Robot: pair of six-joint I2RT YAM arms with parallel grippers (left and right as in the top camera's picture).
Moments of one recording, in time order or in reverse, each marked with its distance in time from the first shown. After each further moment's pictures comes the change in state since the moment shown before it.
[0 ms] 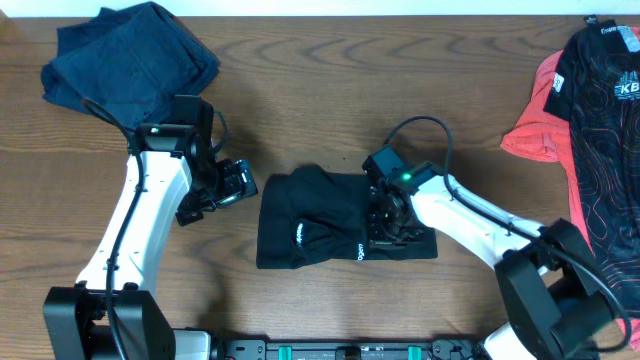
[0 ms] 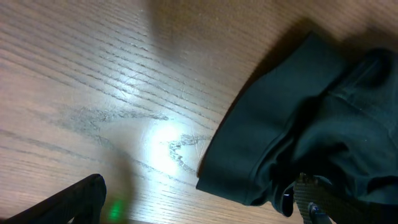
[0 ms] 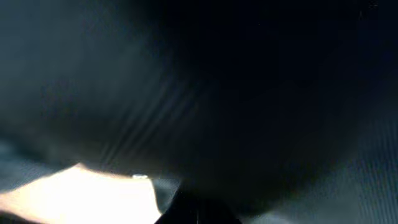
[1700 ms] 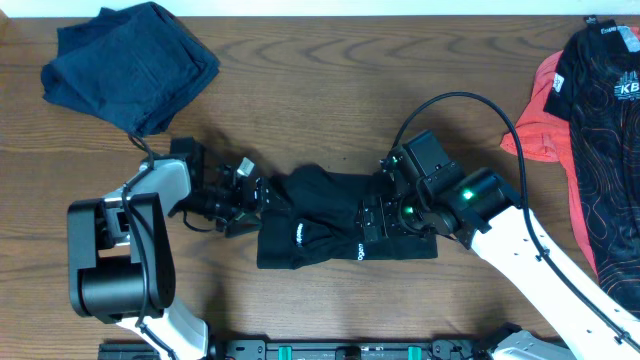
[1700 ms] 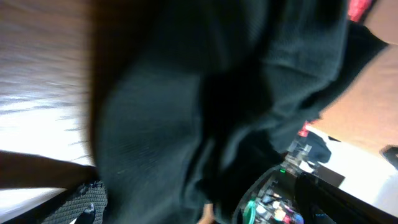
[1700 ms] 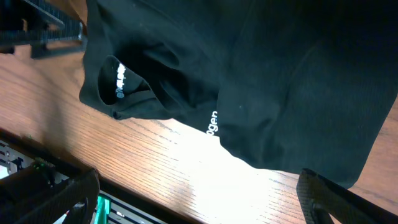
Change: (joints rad) left arm 0.144 0.298 -0.285 0.377 0.774 0.441; right arm 0.000 -0.368 0.121 -0.145 0.002 -0.079
